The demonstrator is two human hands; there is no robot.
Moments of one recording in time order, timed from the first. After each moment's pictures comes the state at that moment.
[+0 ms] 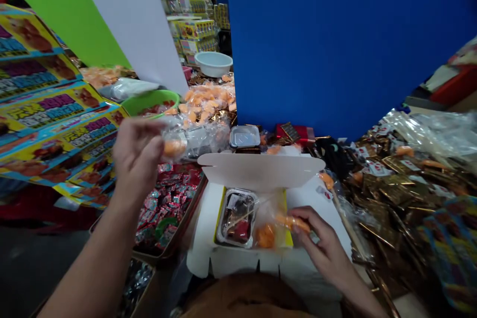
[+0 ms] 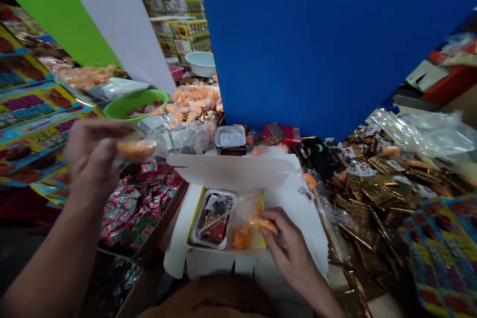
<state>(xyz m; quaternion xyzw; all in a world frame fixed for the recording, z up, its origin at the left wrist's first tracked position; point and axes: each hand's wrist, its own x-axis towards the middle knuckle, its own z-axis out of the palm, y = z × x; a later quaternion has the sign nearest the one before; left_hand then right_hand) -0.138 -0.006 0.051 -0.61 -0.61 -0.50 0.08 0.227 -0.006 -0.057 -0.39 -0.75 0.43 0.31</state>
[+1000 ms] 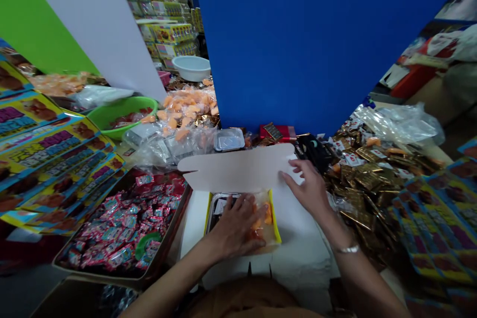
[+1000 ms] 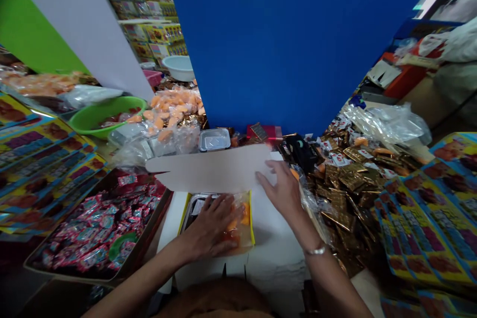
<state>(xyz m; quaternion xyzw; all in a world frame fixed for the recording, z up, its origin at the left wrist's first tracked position) -0.004 -0.012 -0.087 -0.86 -0.48 -0.04 -0.17 0.225 0.089 -0.063 -0.48 -0.76 0.15 0.41</state>
